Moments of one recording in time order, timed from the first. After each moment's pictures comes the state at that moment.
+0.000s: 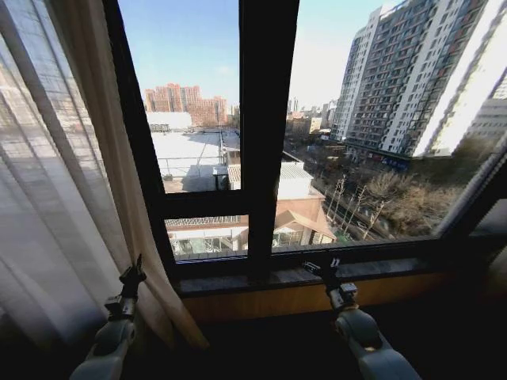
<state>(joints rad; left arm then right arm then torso) 1.17 -1.14 -0.64 -1.45 -0.38 -0.33 -0.04 -1.20 1.10 0.44 1.72 0.31 0.09 0.09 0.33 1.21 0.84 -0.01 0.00</state>
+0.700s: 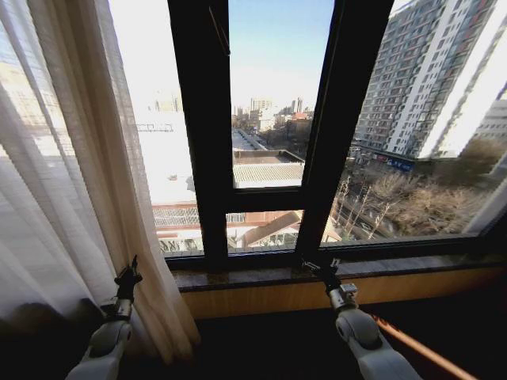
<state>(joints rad) 1.16 -1.12 -0.65 -1.43 -0.39 -0.33 -0.05 -1.20 1.10 0.44 1.72 0.31 0.09 0.09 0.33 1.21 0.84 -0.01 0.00</state>
